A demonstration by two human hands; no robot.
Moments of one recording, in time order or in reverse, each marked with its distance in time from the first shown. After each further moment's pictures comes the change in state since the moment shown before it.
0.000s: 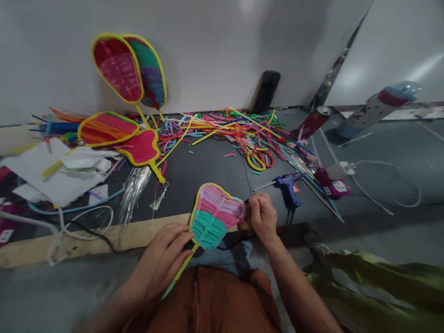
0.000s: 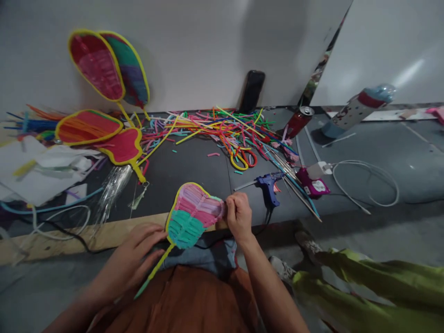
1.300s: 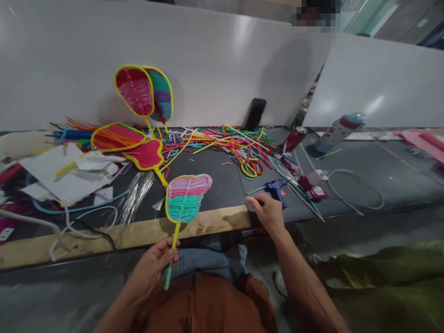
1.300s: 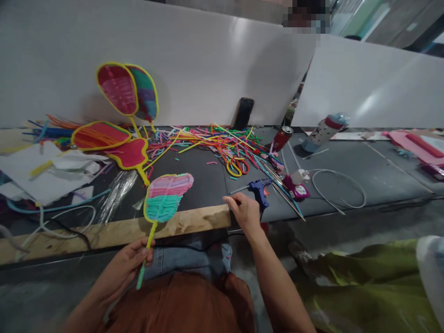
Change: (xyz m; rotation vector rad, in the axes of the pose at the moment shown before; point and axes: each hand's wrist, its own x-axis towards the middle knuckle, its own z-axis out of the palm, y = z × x) left_hand -0.029 0.001 0.021 -1.350 0.111 -0.965; right_hand 0.025 -0.007 -0.034 -0.266 -0.209 0.140
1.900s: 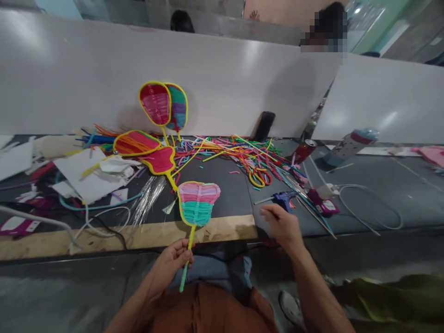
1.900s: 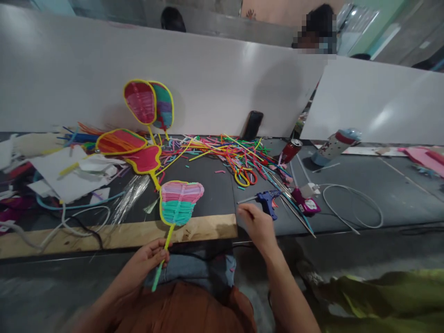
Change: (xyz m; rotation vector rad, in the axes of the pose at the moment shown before) left_hand 0.013 -0.009 0.008 0.145 -0.135 0.087; right_hand -0.005 -0.006 -0.024 -0.028 -0.043 -0.129
